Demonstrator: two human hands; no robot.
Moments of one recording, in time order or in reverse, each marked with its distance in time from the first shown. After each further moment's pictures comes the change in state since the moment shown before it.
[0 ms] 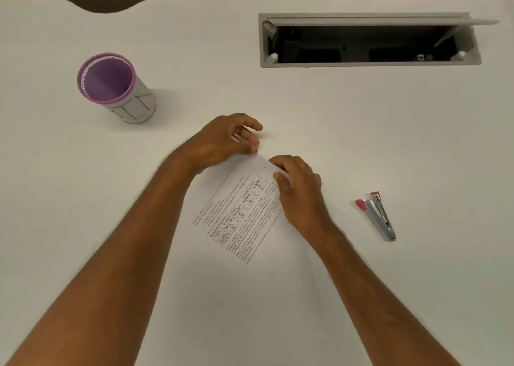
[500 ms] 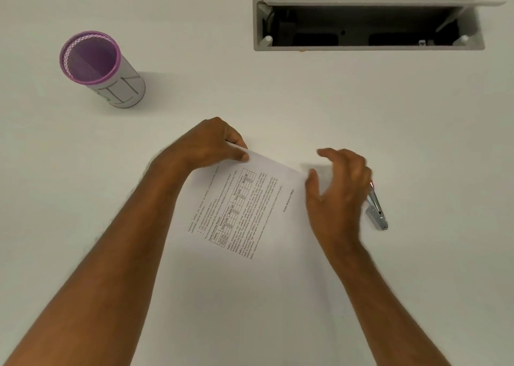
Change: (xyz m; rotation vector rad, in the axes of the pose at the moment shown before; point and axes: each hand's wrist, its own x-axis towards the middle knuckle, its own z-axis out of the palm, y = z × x) left_hand -0.001 -0.021 0.018 0.238 -0.020 -0.107; right_hand -0.040 0.039 -0.036 -0.162 0.457 -0.016
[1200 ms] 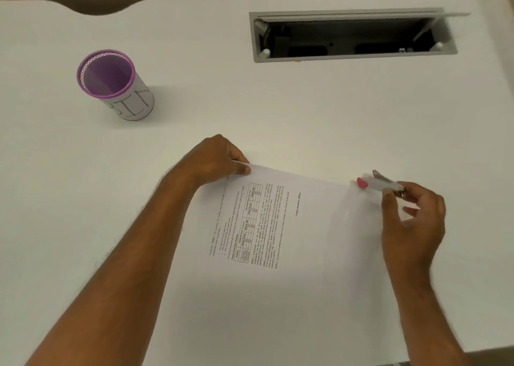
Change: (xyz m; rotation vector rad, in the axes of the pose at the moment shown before) left_hand -0.023 -0.015 0.001 -0.089 -0.038 -0.005; right_hand -0.036 0.044 -0.070 0.186 0.242 0.347
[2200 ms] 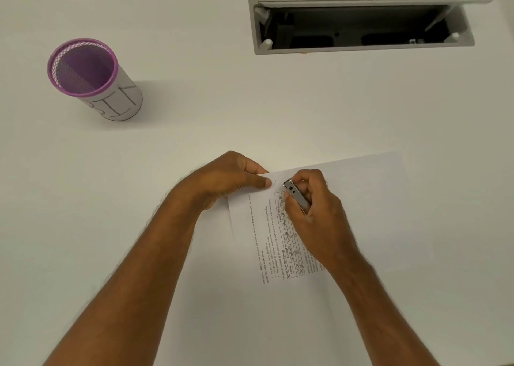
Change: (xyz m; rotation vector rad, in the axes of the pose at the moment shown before) left_hand 0.004 0.005 0.024 -0.396 -0.275 -0.109; right_hand -0.035 -0.055 0.098 -0.022 -0.689 -0.124
